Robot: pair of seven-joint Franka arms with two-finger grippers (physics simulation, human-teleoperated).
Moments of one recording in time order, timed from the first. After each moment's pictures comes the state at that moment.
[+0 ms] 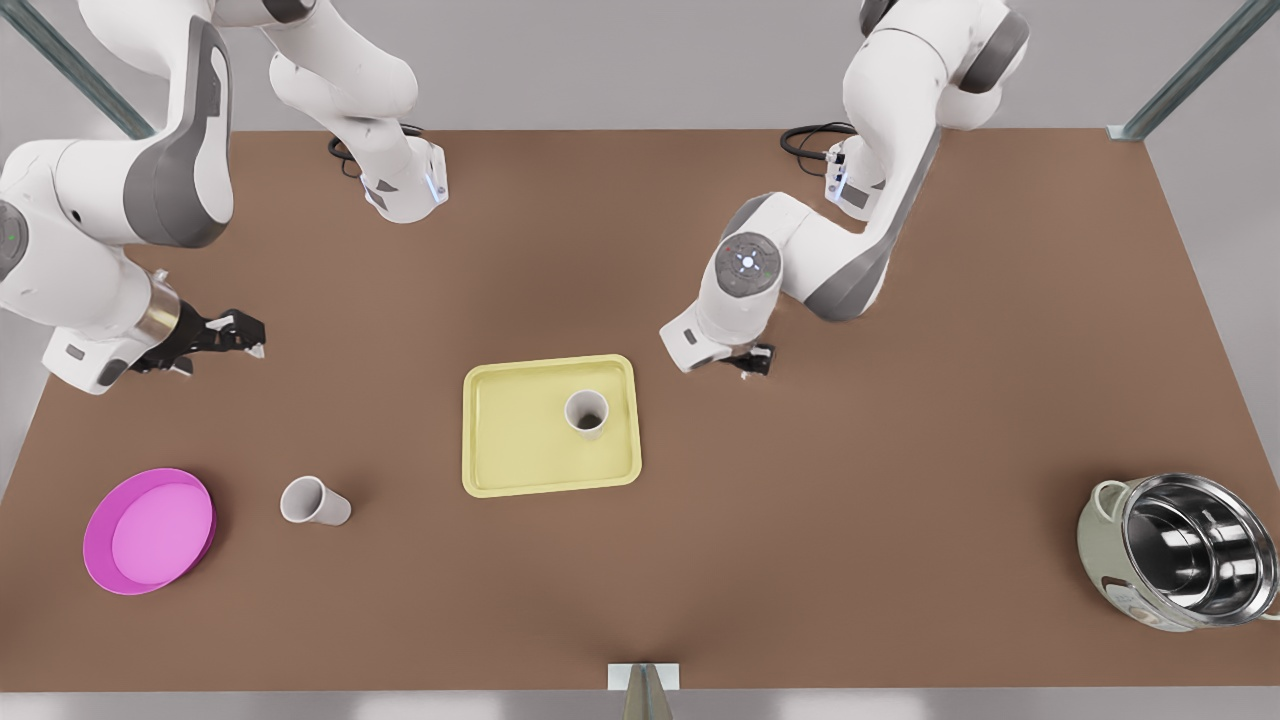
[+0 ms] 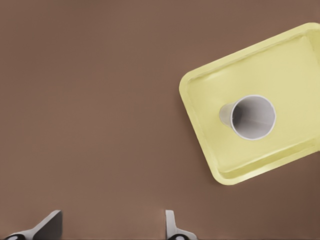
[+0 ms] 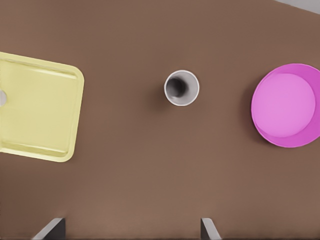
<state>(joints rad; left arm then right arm) -0.60 0.43 -0.08 -1.43 0.00 1.81 -0.37 -0.12 0.17 0.14 -1.44 -0.05 1.50 -0.26</state>
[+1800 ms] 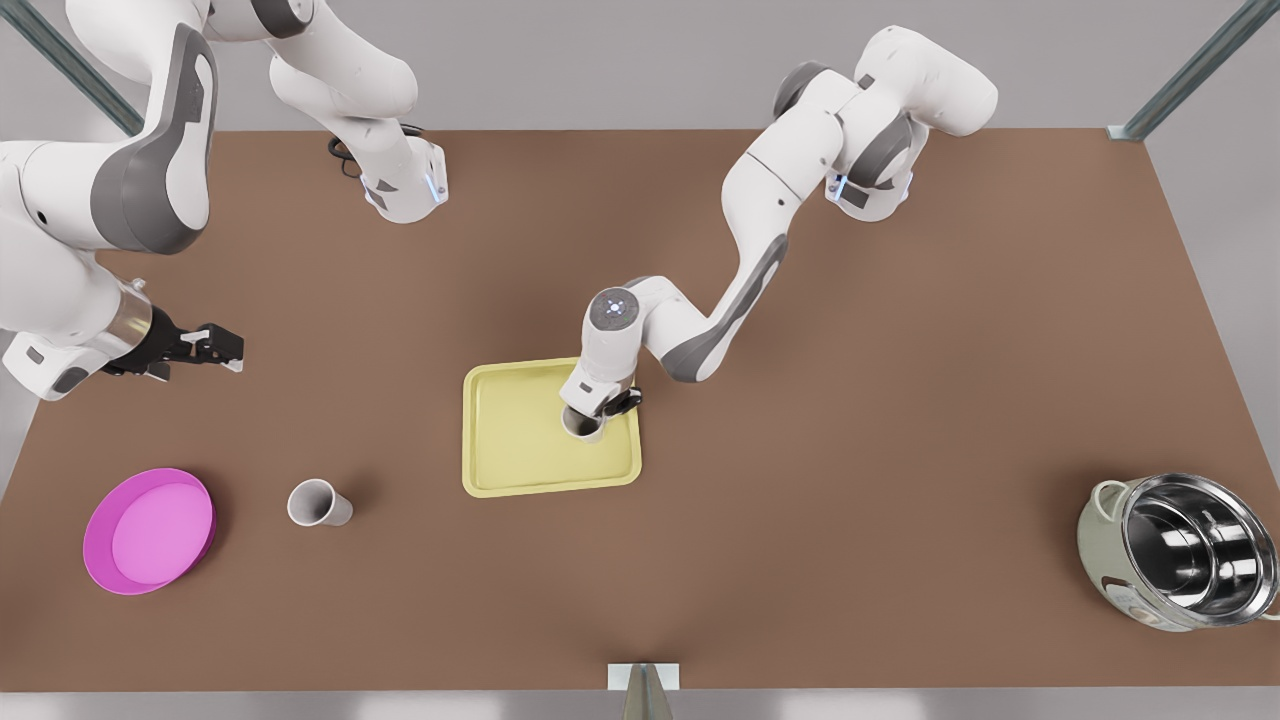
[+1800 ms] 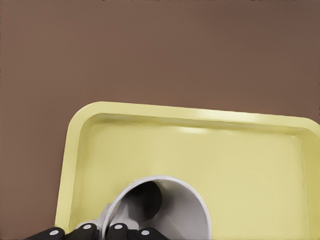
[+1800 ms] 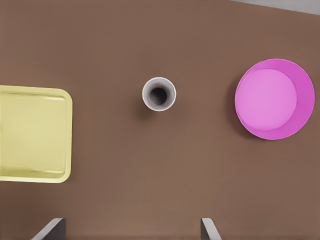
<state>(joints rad) -0.79 0.94 -0.06 -1.18 0.14 2.30 -1.06 -0.13 0.22 0.13 -1.33 -0.06 1.48 -0.15</state>
